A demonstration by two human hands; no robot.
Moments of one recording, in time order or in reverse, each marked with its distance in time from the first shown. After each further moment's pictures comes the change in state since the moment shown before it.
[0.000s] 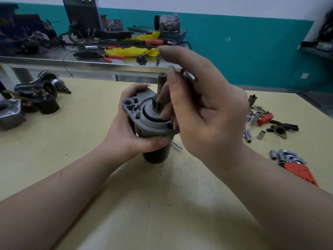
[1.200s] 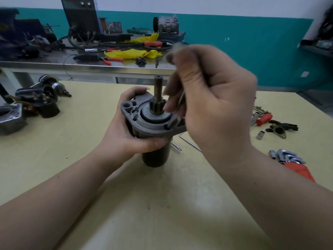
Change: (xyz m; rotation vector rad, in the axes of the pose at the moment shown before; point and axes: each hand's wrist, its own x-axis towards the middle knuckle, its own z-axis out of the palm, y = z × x) left_hand 0.001 -0.004 -0.004 -0.055 -0.031 -0.011; right_hand 0.013 -0.010 -0.006 0.114 0.071 0.289
